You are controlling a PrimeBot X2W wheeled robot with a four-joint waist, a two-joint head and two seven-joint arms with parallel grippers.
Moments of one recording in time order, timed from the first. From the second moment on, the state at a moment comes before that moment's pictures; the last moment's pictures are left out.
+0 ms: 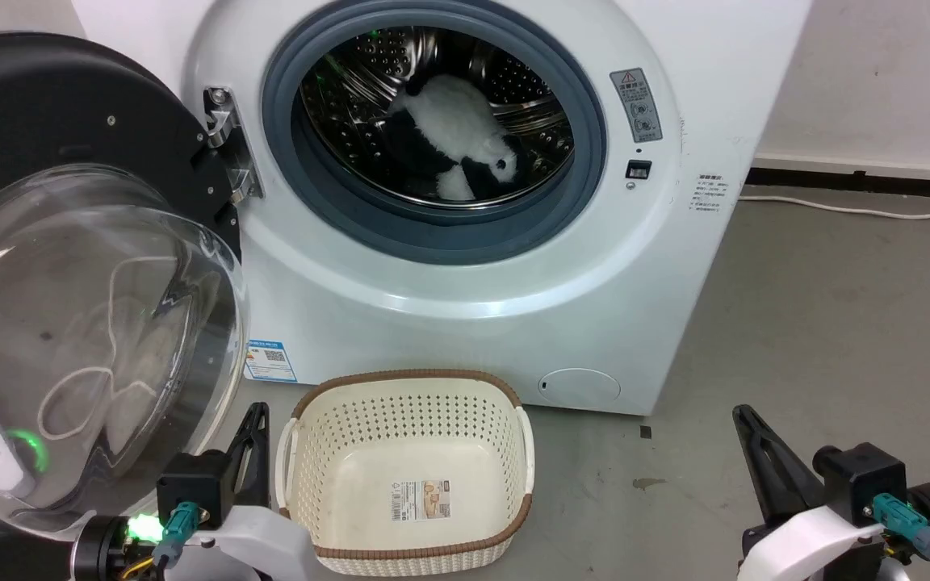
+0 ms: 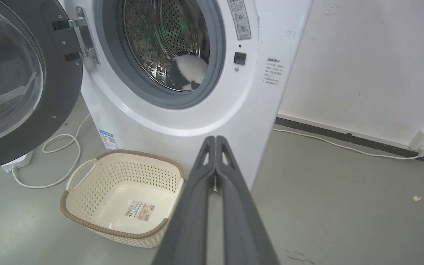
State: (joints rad) left arm 0.00 0.05 0.00 0.00 0.00 0.00 0.00; right arm 0.01 -0.05 0.00 0.00 0.01 0.13 0.00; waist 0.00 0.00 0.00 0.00
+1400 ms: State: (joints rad) left arm 0.00 0.05 -0.02 0.00 0.00 0.01 -0.04; right arm 0.02 -0.05 0.01 0.01 0.02 0.13 -0.04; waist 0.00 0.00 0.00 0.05
